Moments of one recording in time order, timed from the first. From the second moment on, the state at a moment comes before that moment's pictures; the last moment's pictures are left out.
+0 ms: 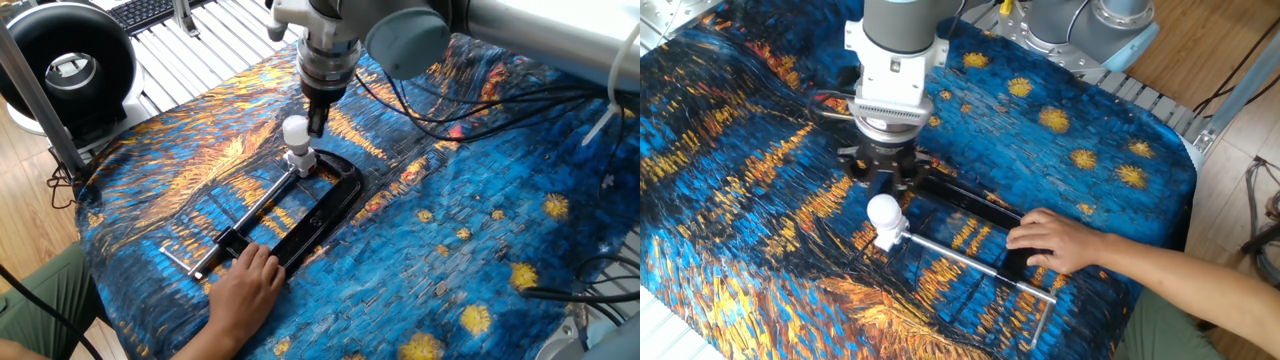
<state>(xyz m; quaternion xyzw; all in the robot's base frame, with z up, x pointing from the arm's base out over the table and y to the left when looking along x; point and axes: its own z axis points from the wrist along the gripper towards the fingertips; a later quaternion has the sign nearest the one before) 0.561 0.017 0.094 -0.35 0.93 -0.06 0.07</state>
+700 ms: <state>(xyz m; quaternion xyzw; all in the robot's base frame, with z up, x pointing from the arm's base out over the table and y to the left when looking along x) 0.539 0.031 0.108 -0.26 0.97 -0.01 0.02</state>
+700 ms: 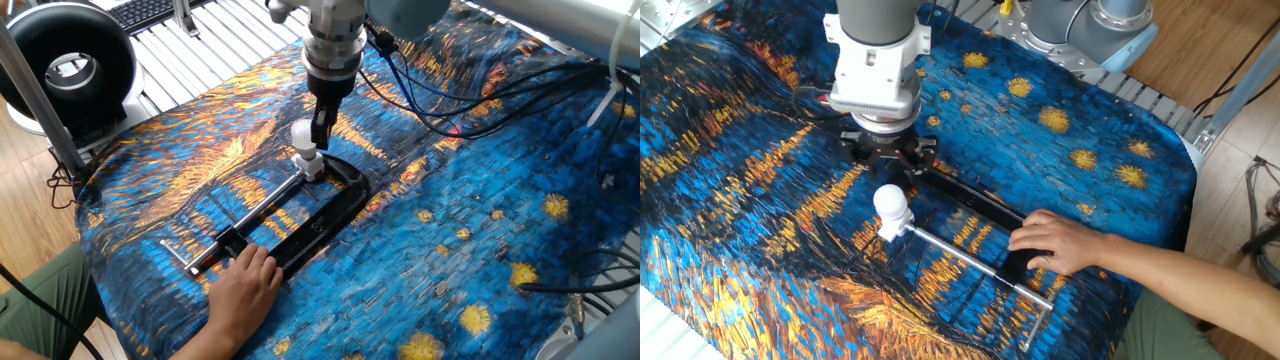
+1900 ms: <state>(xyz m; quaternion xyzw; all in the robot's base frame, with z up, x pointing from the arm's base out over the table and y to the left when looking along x) 0.543 0.041 0.097 -0.13 0.99 0.01 0.00</state>
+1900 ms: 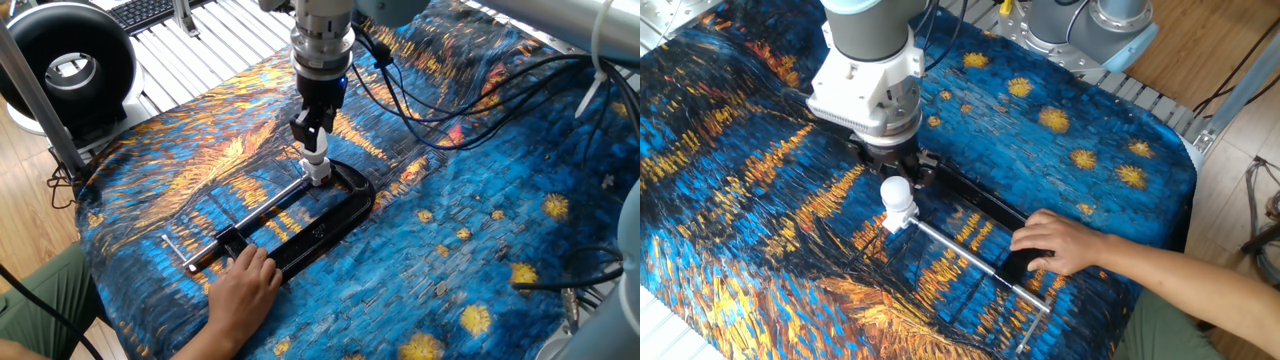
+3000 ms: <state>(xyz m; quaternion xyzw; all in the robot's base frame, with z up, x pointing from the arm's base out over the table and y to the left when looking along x) 0.550 0.039 0.094 -0.11 0.99 0.00 0.01</state>
